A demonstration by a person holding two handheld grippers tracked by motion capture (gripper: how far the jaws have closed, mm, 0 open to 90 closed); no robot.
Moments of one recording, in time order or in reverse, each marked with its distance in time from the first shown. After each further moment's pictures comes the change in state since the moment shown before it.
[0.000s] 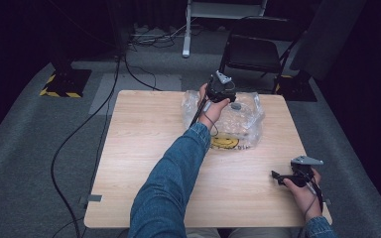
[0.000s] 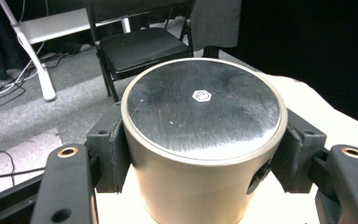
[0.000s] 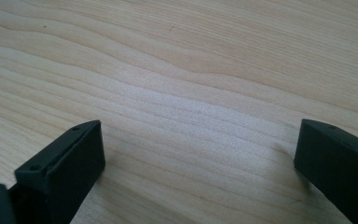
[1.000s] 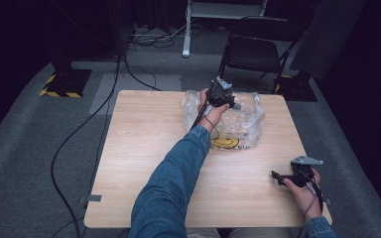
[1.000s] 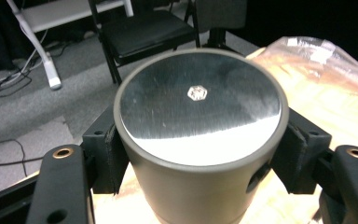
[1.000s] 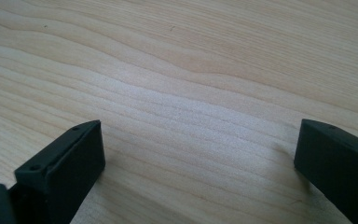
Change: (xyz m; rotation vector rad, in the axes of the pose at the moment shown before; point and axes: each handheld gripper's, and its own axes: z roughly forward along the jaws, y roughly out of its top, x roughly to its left) left arm -0.005 -0.019 0.012 0.076 0.027 0.045; right arm 0.000 0.000 0.000 0.000 0.001 -0.003
